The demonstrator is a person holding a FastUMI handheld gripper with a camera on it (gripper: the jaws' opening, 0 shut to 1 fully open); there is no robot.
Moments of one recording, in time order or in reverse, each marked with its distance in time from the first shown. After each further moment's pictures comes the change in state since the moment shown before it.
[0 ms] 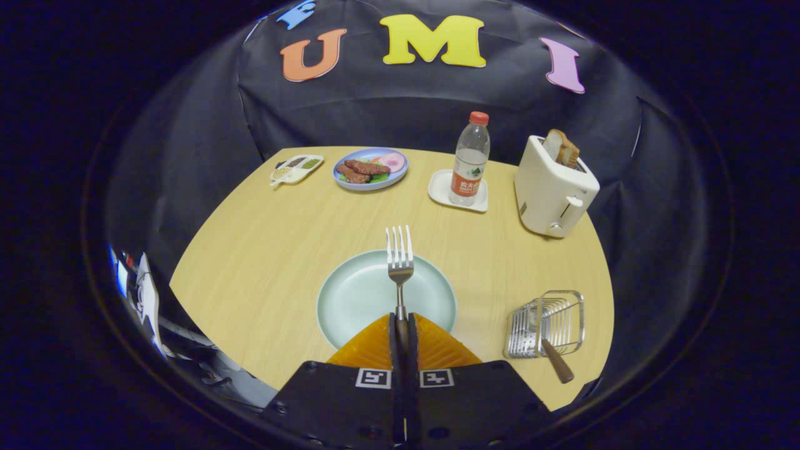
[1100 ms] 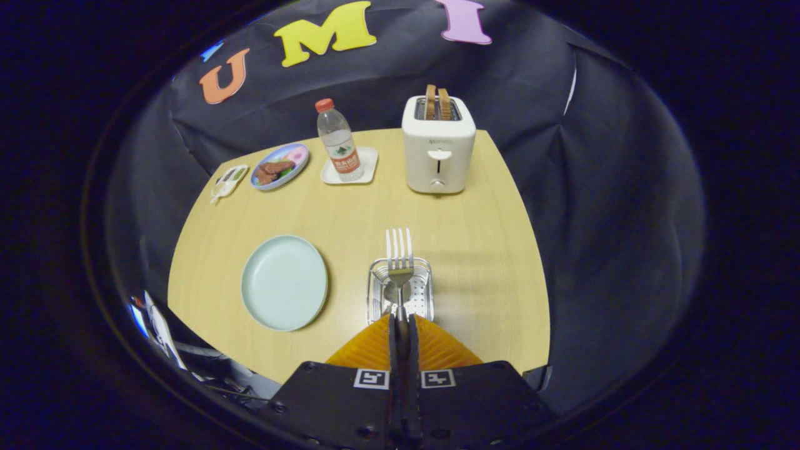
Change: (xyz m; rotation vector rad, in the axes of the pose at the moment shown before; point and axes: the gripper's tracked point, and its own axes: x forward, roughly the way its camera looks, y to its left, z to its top) arm -0.045 -0.181 -0.048 0.247 0.205 -0.089
